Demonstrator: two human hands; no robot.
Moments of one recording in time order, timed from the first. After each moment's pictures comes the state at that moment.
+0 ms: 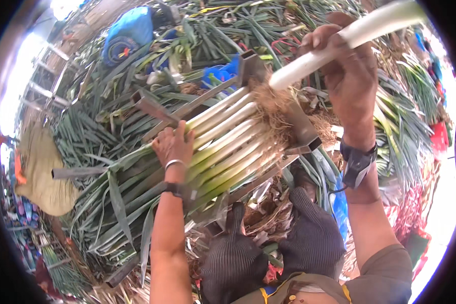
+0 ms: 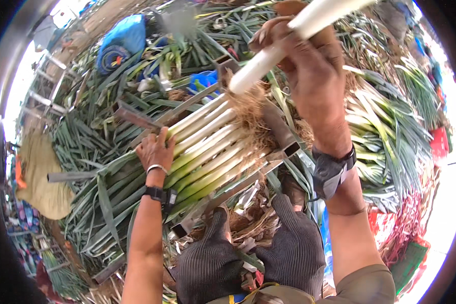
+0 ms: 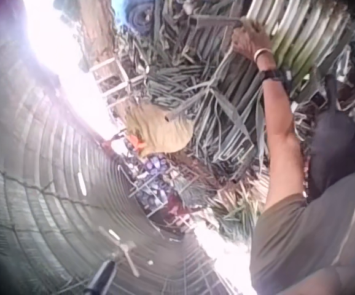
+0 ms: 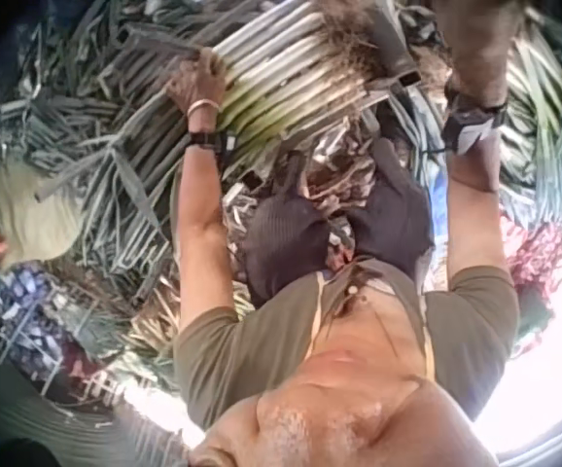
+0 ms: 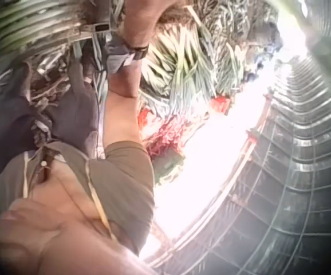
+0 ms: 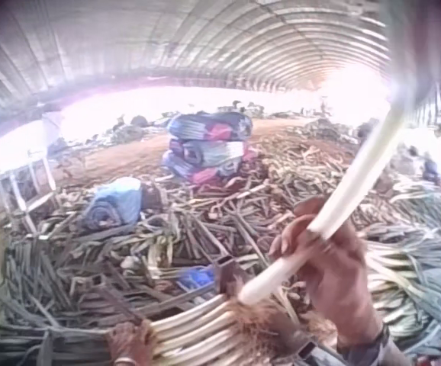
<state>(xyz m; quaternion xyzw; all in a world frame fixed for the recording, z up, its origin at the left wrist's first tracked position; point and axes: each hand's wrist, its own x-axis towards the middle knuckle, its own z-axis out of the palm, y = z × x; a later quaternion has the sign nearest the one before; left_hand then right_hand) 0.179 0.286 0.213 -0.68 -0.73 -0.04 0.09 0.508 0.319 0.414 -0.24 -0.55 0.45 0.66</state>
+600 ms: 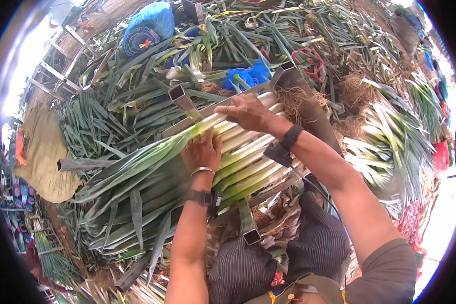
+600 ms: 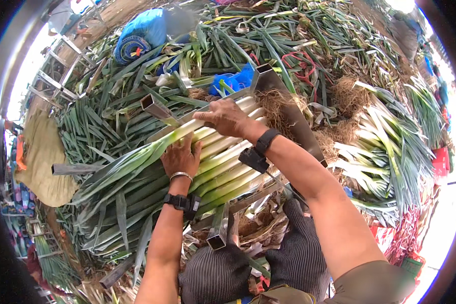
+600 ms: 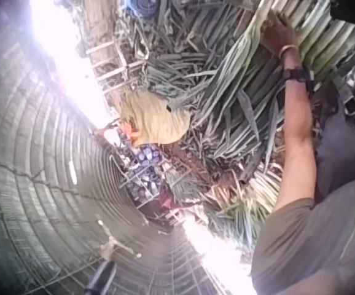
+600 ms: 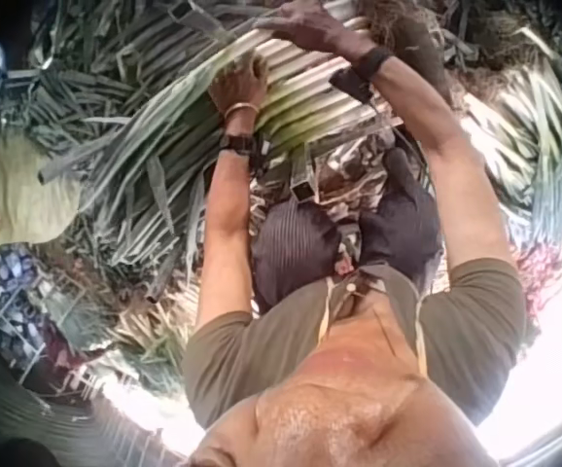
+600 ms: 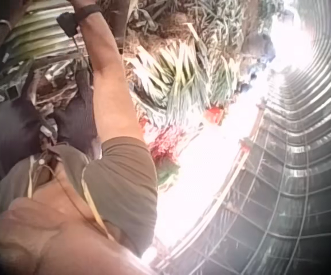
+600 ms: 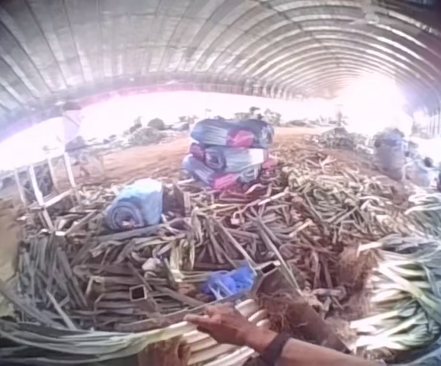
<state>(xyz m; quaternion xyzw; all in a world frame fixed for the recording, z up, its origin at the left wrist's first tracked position) 0.191 0.271 0.216 -0.64 -0.76 -0.04 -0.07 0.368 0.390 0.210 -0.28 -0.93 0.07 0.25</state>
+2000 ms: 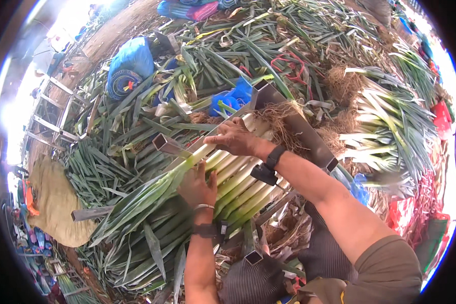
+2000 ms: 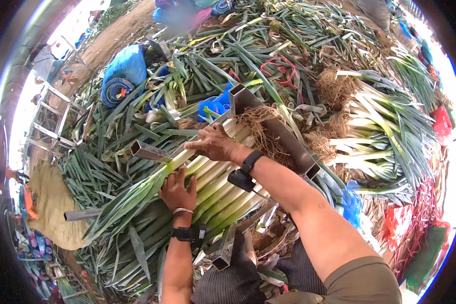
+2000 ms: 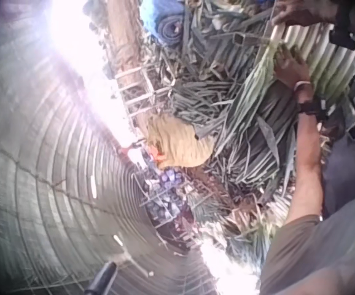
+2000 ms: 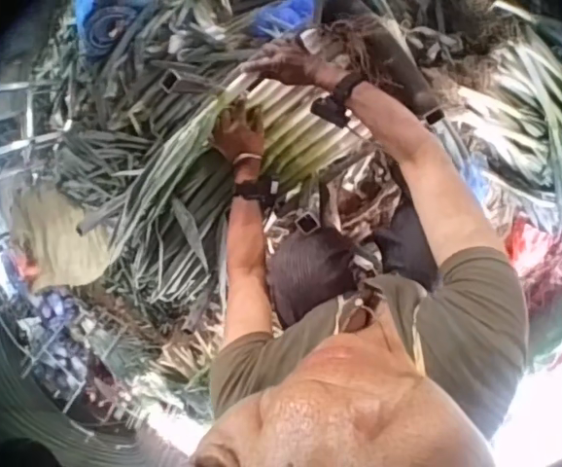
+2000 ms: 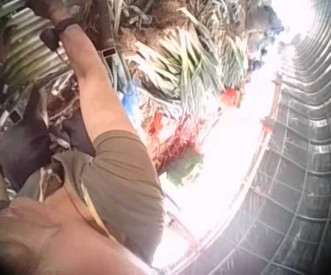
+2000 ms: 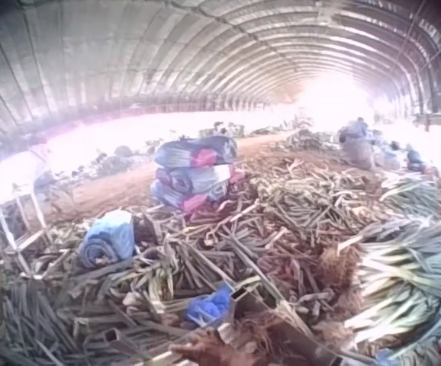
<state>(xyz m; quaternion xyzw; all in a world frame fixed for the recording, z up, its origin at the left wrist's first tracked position) 0.180 0.260 0.214 -0.69 -0.71 -0.14 0.07 0.360 0.391 0.181 -0.35 -0.89 0.07 0.30</state>
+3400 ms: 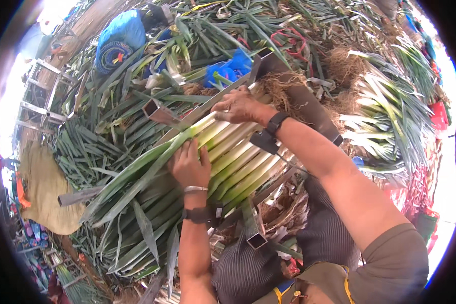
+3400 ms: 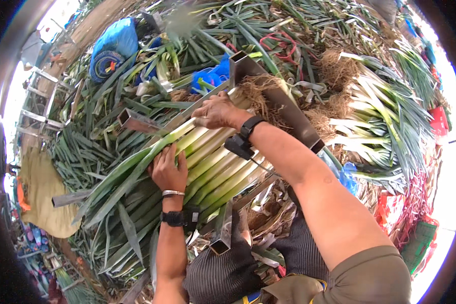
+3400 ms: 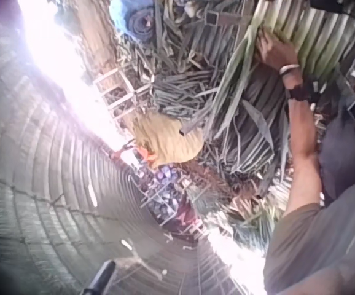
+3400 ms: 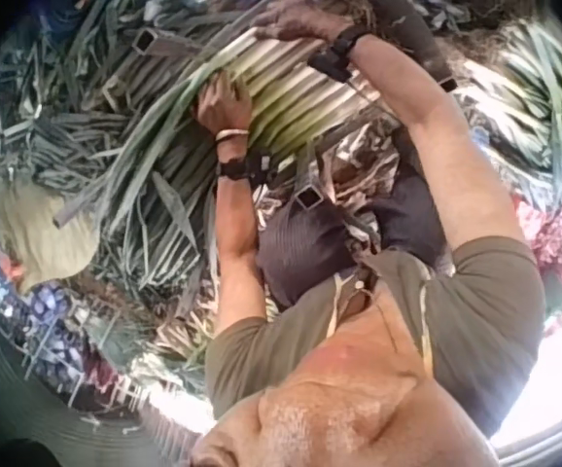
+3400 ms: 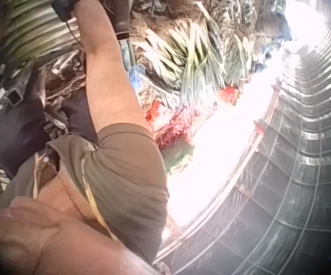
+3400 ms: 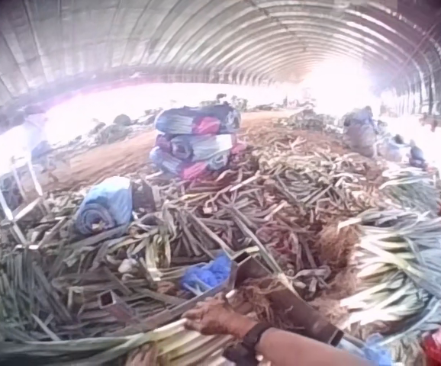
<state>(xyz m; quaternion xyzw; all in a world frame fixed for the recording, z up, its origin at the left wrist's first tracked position) 0.168 0.260 0.206 -0.71 -0.66 -0.23 0.08 0.369 0.404 0.196 -0.46 -0.87 0.19 0.01</state>
